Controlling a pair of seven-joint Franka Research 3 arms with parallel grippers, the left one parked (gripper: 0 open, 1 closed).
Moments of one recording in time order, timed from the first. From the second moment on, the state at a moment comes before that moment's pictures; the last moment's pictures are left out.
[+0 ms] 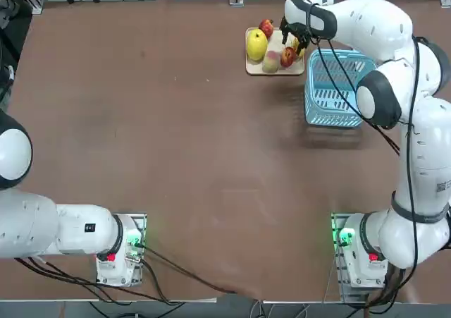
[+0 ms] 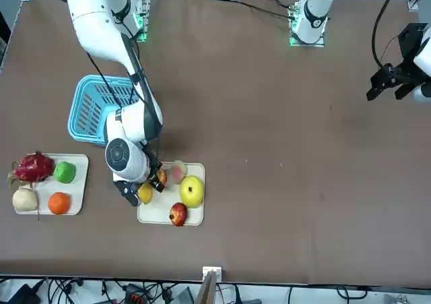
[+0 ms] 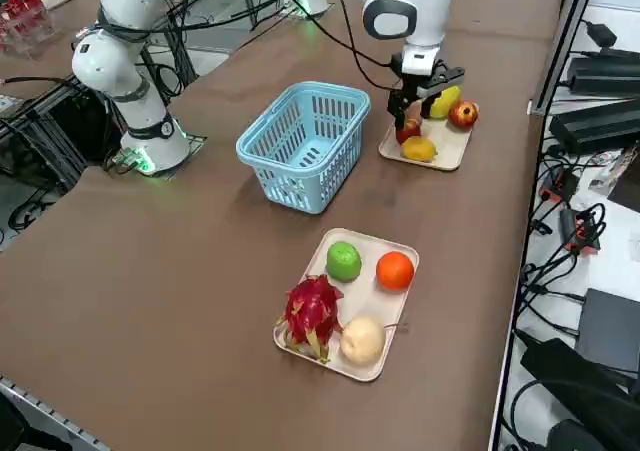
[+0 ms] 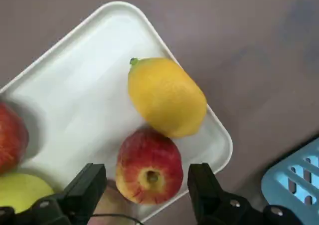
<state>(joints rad) 0.43 0.79 -0.12 -1.33 0.11 2.08 0.96</state>
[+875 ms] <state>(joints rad) 0.38 0.55 -0.25 -1.23 0.10 1.81 0.58</state>
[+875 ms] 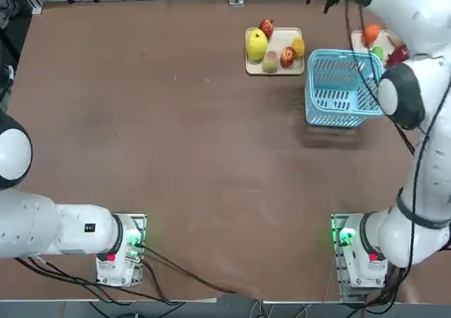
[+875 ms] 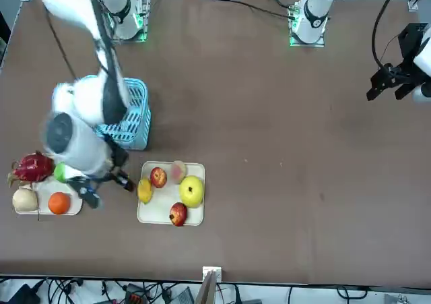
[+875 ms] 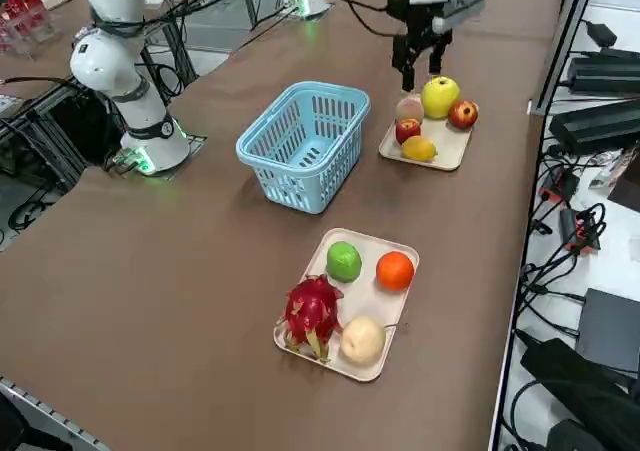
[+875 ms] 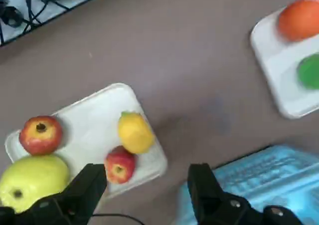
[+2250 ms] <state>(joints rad) 0.02 0.11 -0.15 -1.38 0.09 1.53 -0.11</state>
